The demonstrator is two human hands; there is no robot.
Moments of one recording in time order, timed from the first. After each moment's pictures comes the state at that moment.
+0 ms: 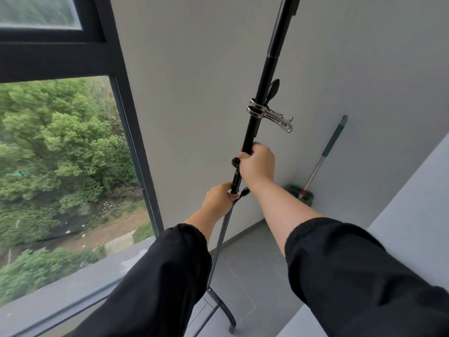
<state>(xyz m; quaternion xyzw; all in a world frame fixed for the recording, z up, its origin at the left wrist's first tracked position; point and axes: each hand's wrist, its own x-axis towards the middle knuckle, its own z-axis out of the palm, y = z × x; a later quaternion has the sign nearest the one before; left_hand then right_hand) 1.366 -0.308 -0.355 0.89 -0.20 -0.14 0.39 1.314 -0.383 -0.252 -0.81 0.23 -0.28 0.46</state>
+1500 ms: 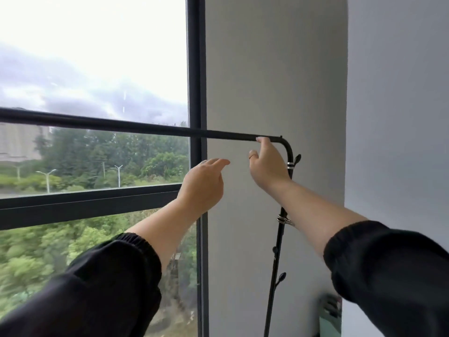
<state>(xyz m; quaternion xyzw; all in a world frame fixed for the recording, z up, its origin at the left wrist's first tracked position) 1.140 -0.030 0.005 0.82 -0.34 0.40 0.23 1.107 -0.178 0.034 -0.82 0.01 -0.46 0.34</state>
